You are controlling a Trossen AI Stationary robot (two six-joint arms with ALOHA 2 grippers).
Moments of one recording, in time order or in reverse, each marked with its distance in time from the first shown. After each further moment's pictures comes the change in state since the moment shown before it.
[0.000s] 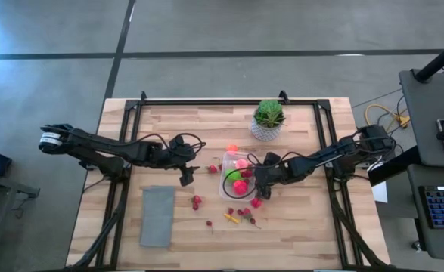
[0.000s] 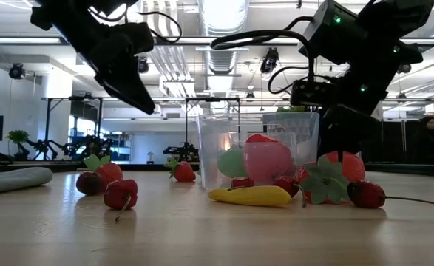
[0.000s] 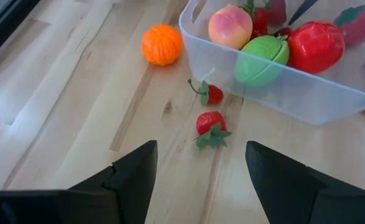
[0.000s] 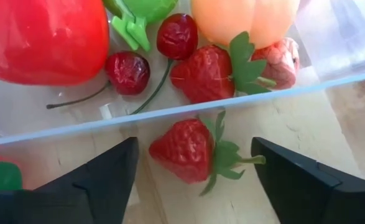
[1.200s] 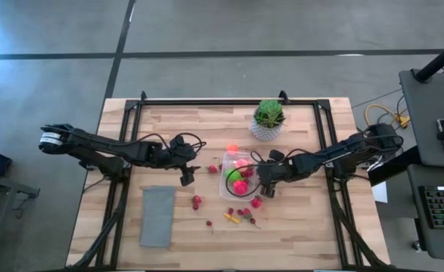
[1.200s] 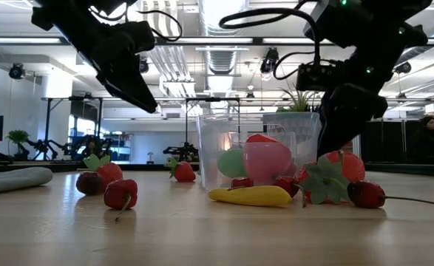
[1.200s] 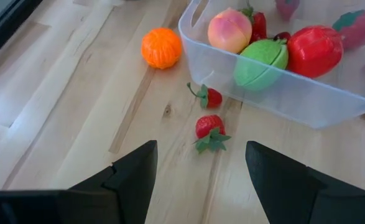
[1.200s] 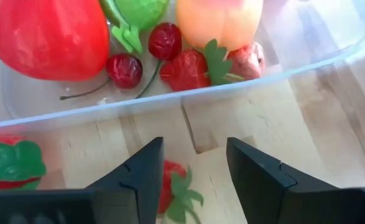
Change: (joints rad) left arm 0.001 0.005 0.000 0.013 0.000 0.000; right arm 0.000 -0.100 0.022 -0.140 0.009 0.008
